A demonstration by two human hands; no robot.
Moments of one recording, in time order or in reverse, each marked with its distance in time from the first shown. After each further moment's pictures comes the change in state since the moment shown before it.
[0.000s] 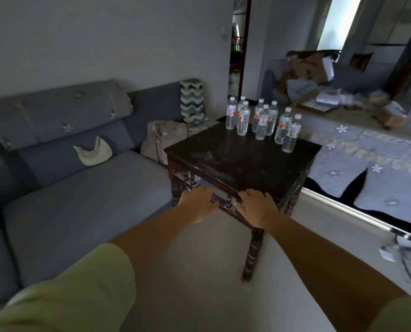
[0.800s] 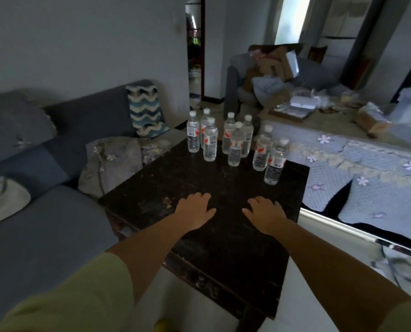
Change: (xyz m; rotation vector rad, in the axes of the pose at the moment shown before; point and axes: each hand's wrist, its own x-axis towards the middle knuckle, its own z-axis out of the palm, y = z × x) left_hand 0.397 0.000 0.002 -0.027 -0.153 0.126; right_hand 0.307 0.190 -0.014 0.040 -0.137 0.291
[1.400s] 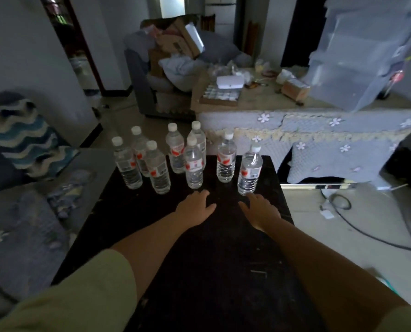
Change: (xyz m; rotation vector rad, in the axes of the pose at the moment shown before) left_hand 0.277 -0.011 -0.025 -0.133 -0.145 0.400; right_hand 0.167 0.023 -0.014 0.443 0.105 0.576
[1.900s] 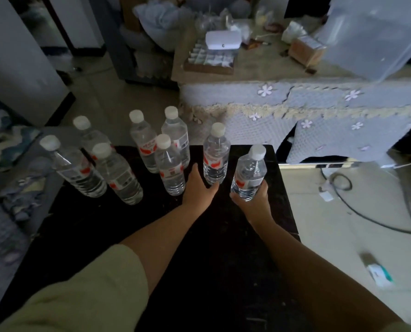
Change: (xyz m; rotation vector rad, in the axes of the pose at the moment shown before) left_hand 0.178 0.013 0.051 -0.600 0.184 -0.162; right_hand 0.139 0.030 0.039 0.917 0.204 0.251
